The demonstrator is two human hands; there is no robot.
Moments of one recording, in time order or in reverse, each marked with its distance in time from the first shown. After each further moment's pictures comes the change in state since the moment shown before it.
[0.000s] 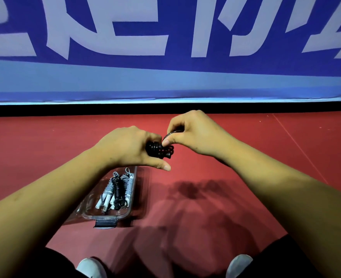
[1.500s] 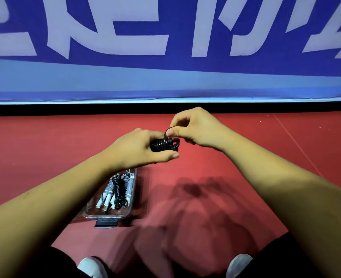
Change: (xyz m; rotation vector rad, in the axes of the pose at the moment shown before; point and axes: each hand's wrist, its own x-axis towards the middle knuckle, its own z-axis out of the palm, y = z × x) left_hand -0.005 0.014 0.011 -0.470 0.105 0.019; right_hand 0.005 0.005 -0.002 0.214 -0.037 0.107
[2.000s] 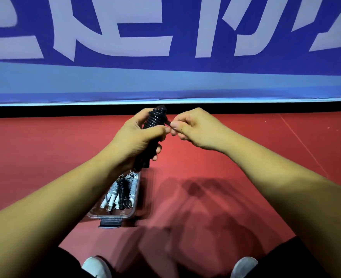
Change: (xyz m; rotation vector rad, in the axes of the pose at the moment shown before) left_hand 0.005 0.010 -0.001 -1.037 0.225 -0.187; right_hand 0.002 -0.004 0.002 -0.022 -0.017 0.011
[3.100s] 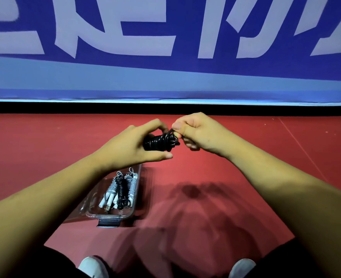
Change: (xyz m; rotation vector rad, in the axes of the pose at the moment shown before) left_hand -0.008 -0.002 -0.035 0.859 -0.244 0.334; right_hand -0.002 0.000 0.008 0.254 -0.081 0.004
